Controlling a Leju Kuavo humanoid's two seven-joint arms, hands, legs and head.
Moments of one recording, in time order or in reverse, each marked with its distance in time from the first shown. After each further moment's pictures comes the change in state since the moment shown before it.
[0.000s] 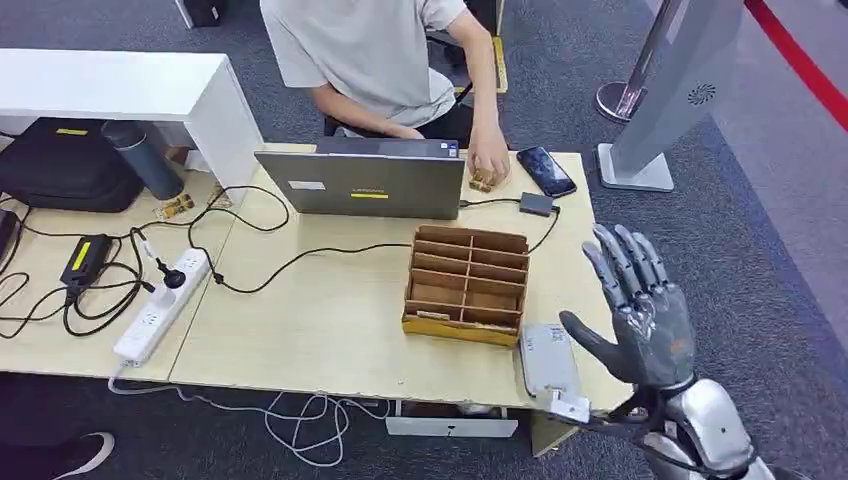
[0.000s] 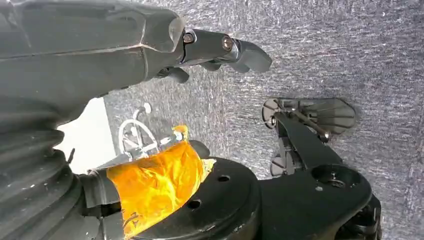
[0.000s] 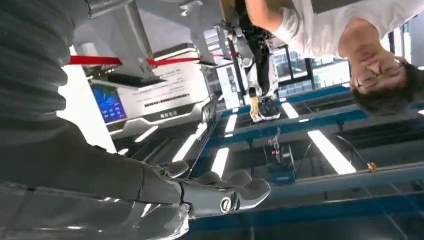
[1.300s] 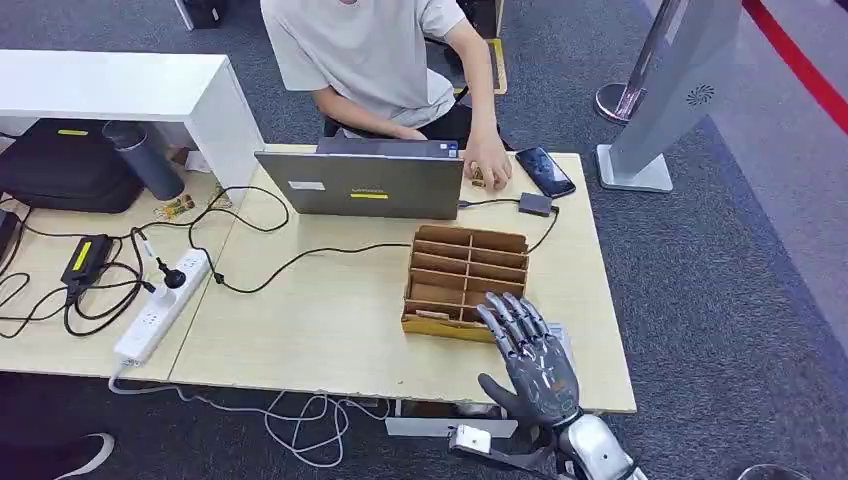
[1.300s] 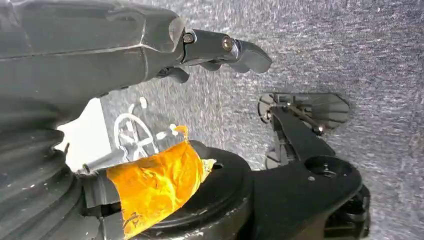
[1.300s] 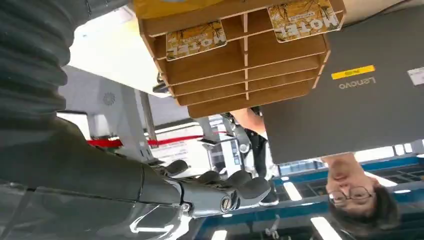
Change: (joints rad) left arm -0.007 -0.018 0.046 0.000 -0.035 0.000 -0.009; right arm -0.074 0.203 0.276 0.419 0.077 -0.072 0.087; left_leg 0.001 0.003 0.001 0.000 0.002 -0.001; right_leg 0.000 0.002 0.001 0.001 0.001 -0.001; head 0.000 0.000
